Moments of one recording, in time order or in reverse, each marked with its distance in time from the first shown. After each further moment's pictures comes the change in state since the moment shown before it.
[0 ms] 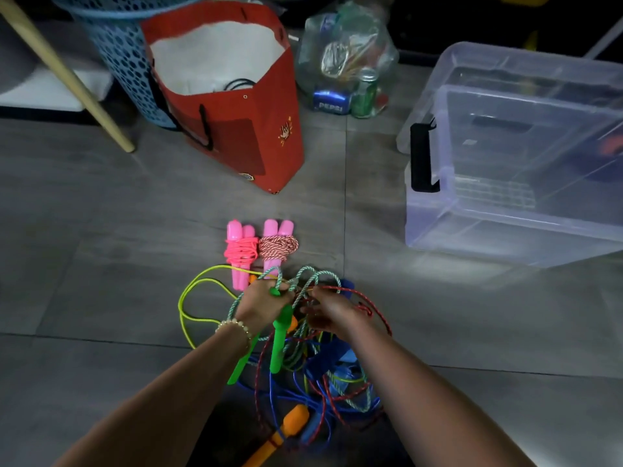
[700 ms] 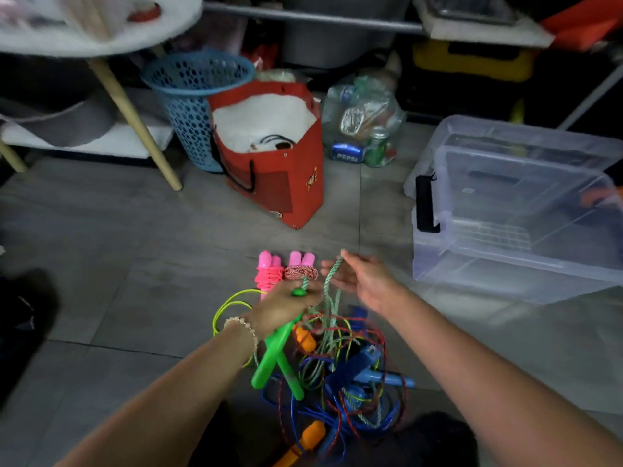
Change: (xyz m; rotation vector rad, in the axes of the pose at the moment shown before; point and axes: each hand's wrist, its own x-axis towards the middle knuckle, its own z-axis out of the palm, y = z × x) left_hand -0.064 0.068 -0.067 -0.342 -0.237 0.149; right_hand -0.111 -0.096 0.007 0.185 -0.123 -0.450
